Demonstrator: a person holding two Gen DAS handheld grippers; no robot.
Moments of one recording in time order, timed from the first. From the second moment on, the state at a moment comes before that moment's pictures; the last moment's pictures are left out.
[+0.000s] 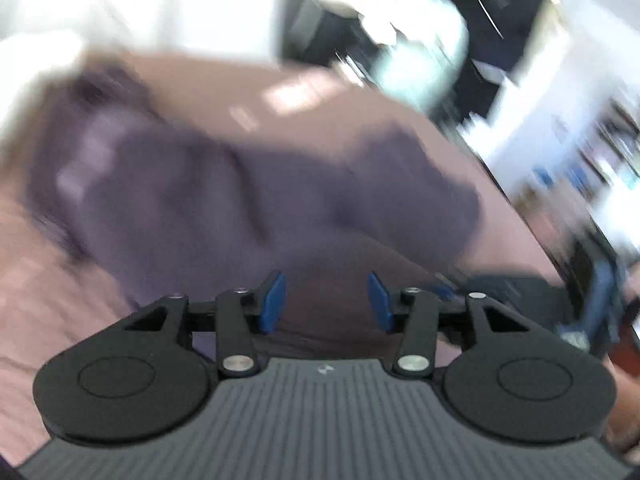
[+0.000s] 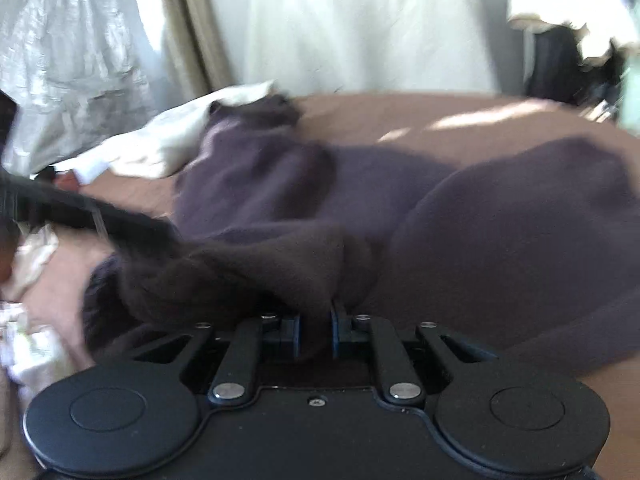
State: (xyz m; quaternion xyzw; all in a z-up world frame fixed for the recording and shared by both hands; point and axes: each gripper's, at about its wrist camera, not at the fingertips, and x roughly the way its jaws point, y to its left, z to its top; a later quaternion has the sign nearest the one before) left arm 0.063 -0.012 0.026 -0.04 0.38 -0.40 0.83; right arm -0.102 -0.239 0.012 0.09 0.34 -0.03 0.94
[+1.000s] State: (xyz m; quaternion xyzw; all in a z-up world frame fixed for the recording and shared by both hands) left arm 0.160 0.023 -0.099 -0.24 0.52 -0.31 0.76; right arm -0.191 -0.494 -0.017 0.39 0.33 -0.19 0.84
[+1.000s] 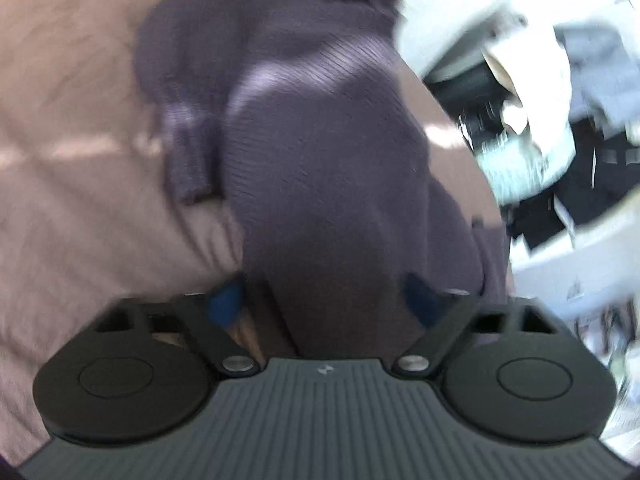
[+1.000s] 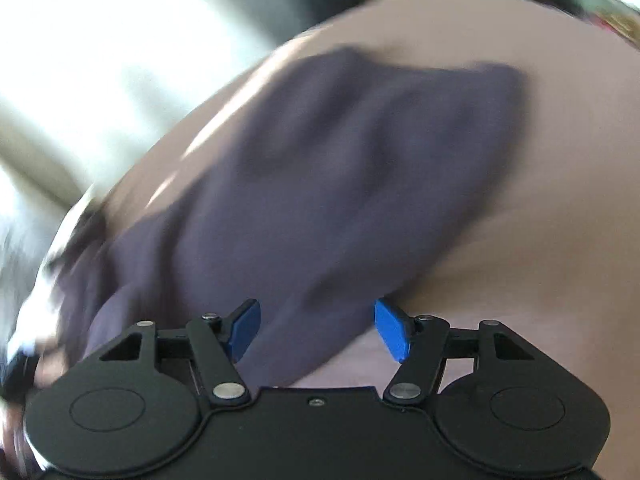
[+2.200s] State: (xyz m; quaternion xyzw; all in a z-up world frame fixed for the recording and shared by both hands) left arm 0.119 0.069 -0.041 -0.15 0.50 -0.19 0.83; right arm -0.301 -0.418 0.003 0.17 0.31 -0.41 0.84
